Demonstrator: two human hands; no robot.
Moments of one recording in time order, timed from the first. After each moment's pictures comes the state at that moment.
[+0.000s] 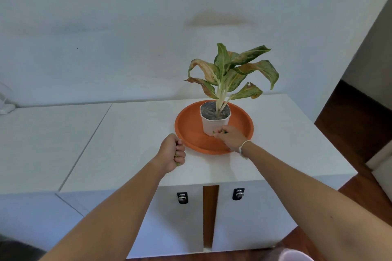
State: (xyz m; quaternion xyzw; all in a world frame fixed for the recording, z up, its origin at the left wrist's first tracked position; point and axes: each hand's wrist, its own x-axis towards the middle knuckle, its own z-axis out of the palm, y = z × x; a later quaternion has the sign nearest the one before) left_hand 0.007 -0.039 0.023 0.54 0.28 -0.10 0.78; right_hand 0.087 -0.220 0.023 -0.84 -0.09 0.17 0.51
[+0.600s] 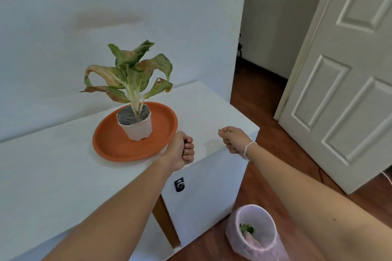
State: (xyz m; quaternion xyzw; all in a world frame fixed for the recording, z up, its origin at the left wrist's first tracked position) left_hand 0.031 -0.221 0.018 0.57 0.14 -0.32 0.75; right_hand 0.015 -0.410 0.011 -0.73 0.18 0.09 0.66
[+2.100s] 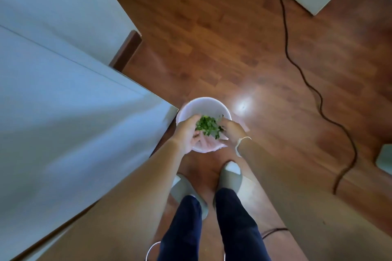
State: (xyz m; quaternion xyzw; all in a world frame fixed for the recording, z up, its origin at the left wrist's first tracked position) left_hand -0.011 -0.522 -0.429 0.65 0.31 -0.53 0.46; right_hand -0.096 -0.615 -0.458 -0.27 0.63 0.15 0.71
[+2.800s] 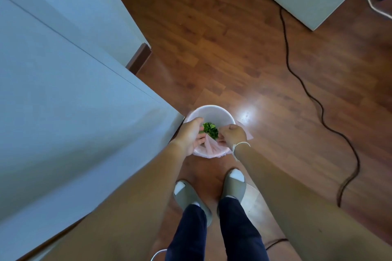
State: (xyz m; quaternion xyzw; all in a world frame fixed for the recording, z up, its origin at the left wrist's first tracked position) left_hand -0.001 -0.511 -0.393 0.66 0.24 -0.54 0.47; right_hand -0.091 -0.596 -0.447 -0.47 0.61 0.12 0.63
